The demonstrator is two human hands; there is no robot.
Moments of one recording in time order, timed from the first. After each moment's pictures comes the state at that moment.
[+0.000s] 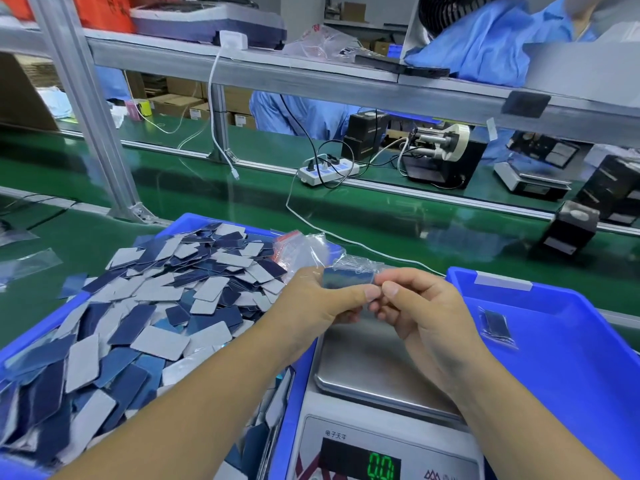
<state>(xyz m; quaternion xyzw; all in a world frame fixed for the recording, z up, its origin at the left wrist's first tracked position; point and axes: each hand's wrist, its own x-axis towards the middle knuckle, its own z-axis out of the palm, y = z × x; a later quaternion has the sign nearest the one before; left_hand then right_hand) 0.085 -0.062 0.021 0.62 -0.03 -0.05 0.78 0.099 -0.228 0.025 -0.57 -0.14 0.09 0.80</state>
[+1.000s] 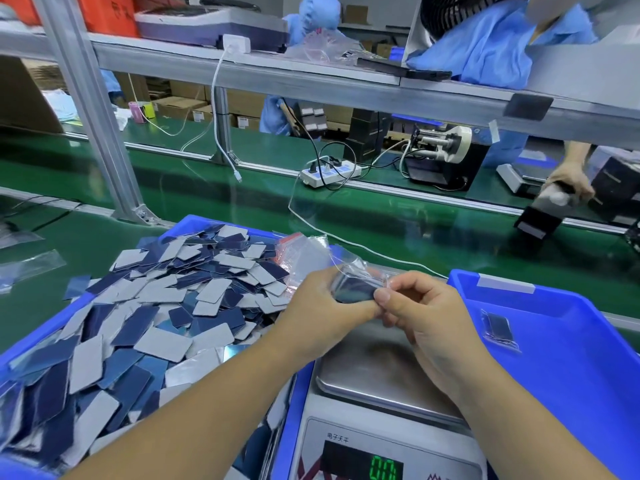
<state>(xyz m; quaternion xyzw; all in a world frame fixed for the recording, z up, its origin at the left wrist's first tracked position) 0.086 -0.068 0.013 0.70 -0.12 0.04 0.70 0.099 -0.227 0.026 -0.63 -0.13 0.06 0.76</state>
